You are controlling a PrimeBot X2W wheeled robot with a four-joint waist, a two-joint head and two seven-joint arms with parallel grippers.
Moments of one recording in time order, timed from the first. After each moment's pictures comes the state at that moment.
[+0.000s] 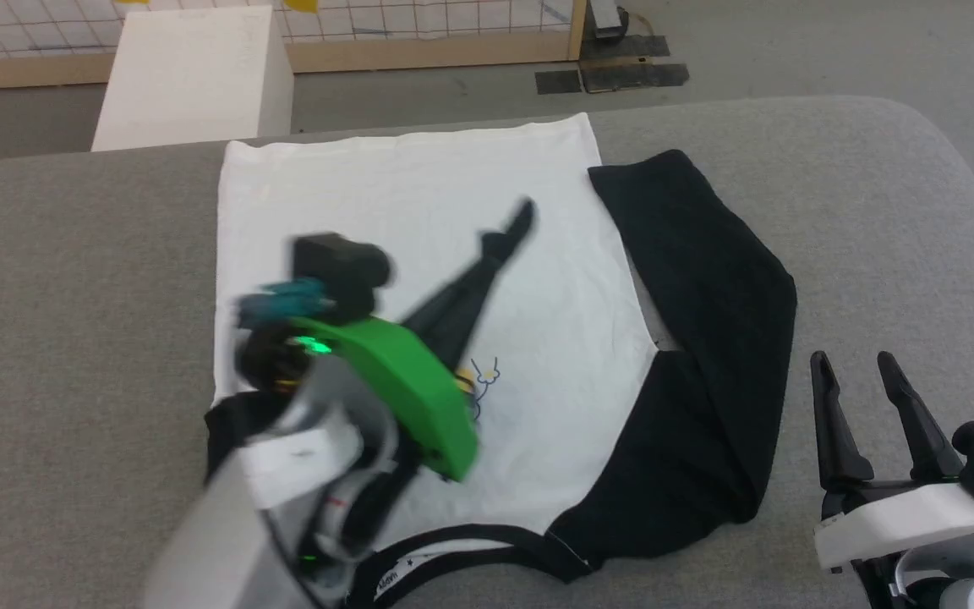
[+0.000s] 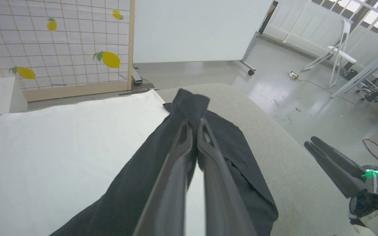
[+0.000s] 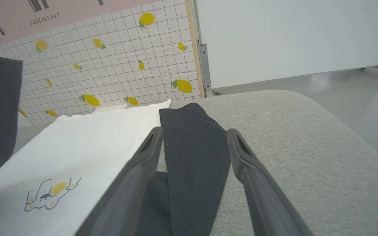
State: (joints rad) left arm -0.38 0.27 -0.49 -0.28 -0.65 0.11 0.40; right arm 0.04 -0.05 -0.08 -0.08 0.23 0.13 -0.06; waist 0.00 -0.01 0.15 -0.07
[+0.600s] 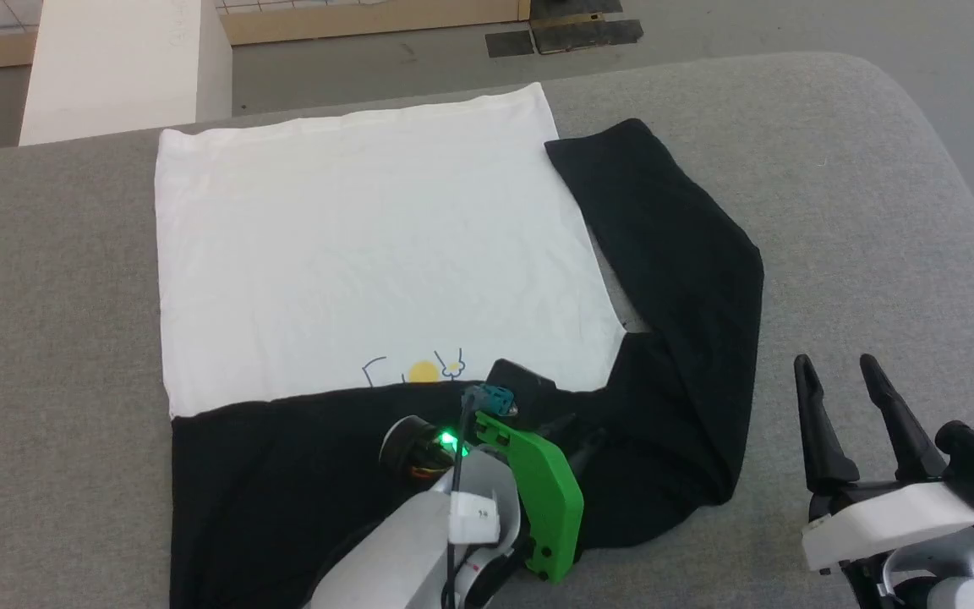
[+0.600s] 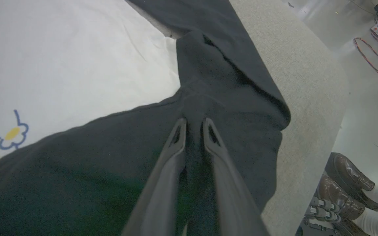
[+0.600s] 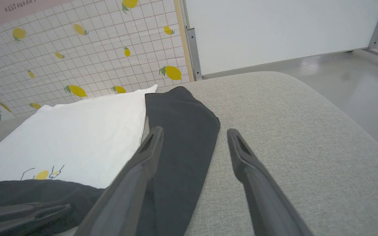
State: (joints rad) left arm -0.42 0.09 -0.77 0.31 -0.55 -0.01 0.27; right arm 0.04 -0.05 -0.06 -0.06 0.24 0.13 -0.06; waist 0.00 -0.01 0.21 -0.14
